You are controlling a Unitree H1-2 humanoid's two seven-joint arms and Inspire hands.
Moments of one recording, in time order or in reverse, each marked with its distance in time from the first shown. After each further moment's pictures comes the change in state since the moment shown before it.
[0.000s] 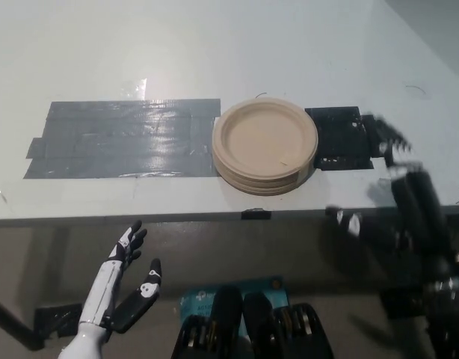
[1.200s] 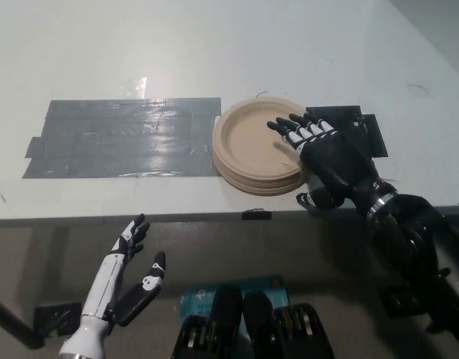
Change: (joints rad) left_arm -0.027 -0.002 -0.001 0.000 0.010 0.006 -0.007; right_arm -0.333 -0.077 0.289 0.458 -0.262 0.031 0.146
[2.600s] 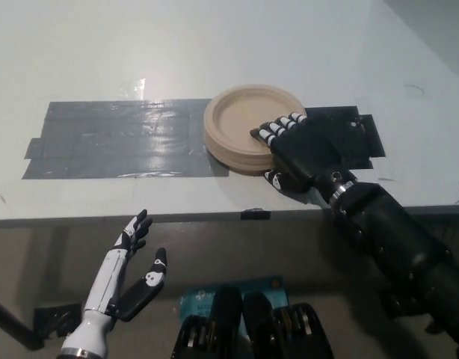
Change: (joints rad) left_arm -0.016 -0.002 -0.004 0.002 0.000 0.015 -0.002; right_arm -0.215 0.085 0.270 0.545 -0.261 0.019 -0.505
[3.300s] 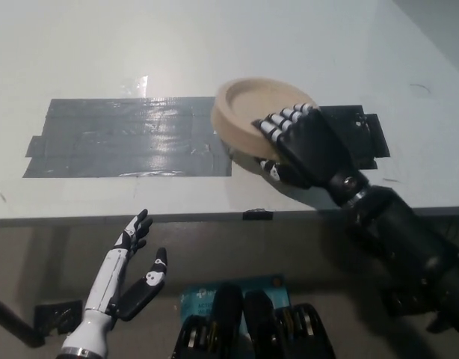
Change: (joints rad) left_arm -0.005 0.000 -0.002 0.003 0.000 0.002 0.000; right_arm 0.029 -0.070 -0.011 -0.158 -0.041 -0.041 -0.343
